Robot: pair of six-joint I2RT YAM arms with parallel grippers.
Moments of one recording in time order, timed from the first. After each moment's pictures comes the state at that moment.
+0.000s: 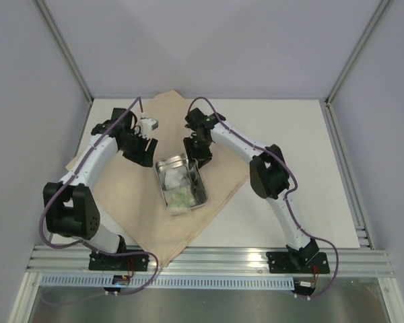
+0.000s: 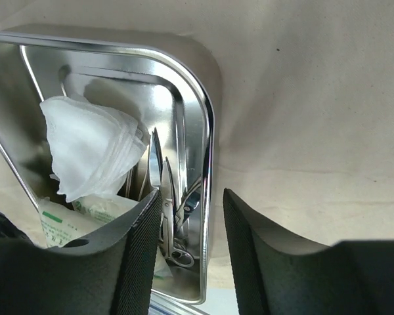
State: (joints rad) left arm -0.12 1.48 1.25 -0.89 0.31 0.32; right arm 0.68 2.39 2.18 -1.07 -0.23 0.42
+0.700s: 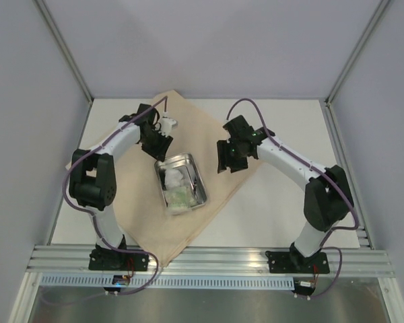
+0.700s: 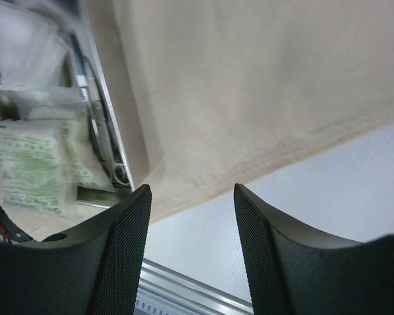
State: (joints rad) left arm -0.22 1.85 1.44 -0.78 0.26 0.36; right arm 0.60 1.73 1.44 -0.81 -0.14 0.45
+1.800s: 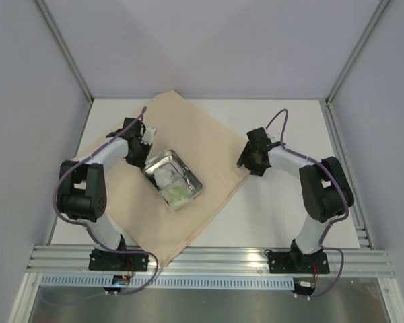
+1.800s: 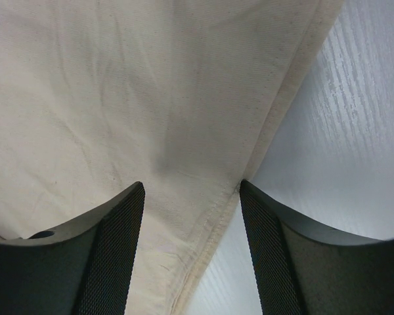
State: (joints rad) left arm -0.16 1.72 1.16 -0.60 0.04 0.21; right arm 0.36 1.78 1.08 -0.39 0.08 0.82
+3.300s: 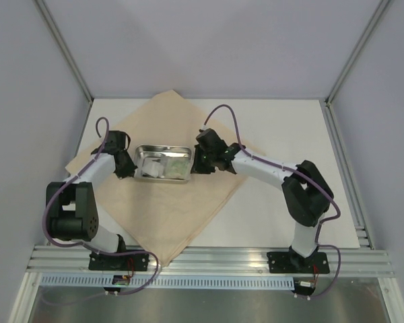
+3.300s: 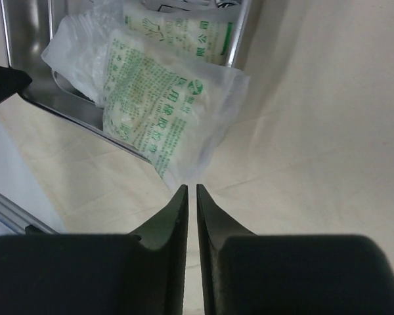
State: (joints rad) left arm -0.02 1.51 0.91 -0.50 -0.11 -0.52; right arm 0.77 1.84 1.34 -0.36 -0.06 0.77
